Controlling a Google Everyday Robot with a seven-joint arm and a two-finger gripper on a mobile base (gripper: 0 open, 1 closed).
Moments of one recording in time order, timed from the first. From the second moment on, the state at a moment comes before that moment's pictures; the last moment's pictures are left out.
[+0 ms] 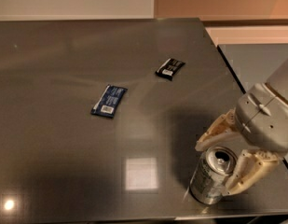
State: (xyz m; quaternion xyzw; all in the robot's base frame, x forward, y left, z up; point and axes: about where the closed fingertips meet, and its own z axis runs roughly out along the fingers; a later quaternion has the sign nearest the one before) arm 0.308 -0.132 0.902 -0.79 0.57 0.19 0.14
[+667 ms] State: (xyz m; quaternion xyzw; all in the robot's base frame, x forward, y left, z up) arm 0.339 -0.138 0.929 -0.77 0.59 0.18 0.18
